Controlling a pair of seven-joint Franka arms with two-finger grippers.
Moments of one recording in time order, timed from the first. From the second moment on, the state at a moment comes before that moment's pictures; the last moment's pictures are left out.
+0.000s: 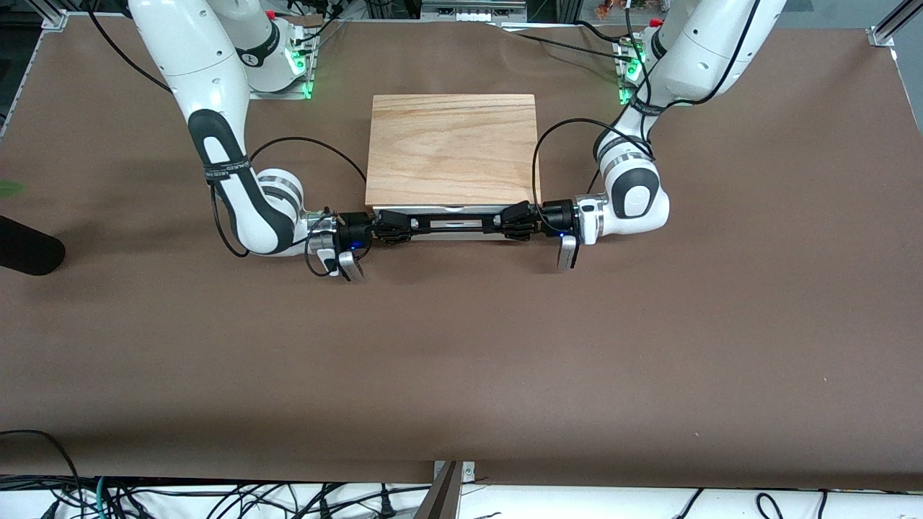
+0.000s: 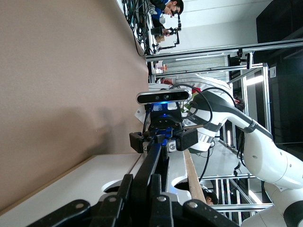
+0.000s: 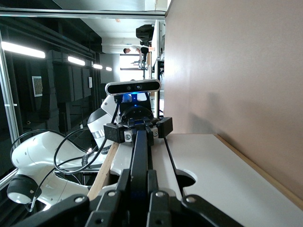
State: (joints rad) left arm -0.28 0.58 -0.14 -2.08 -1.95 1.94 1.25; right arm 0.35 0.67 0.00 -1.94 1.75 1.74 -1.05
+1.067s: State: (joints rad) left arm -0.26 0.65 -0.13 -1.98 -1.95 1.92 1.23; right arm 0.34 0.76 -0.02 -1.76 1.69 1.72 -0.94
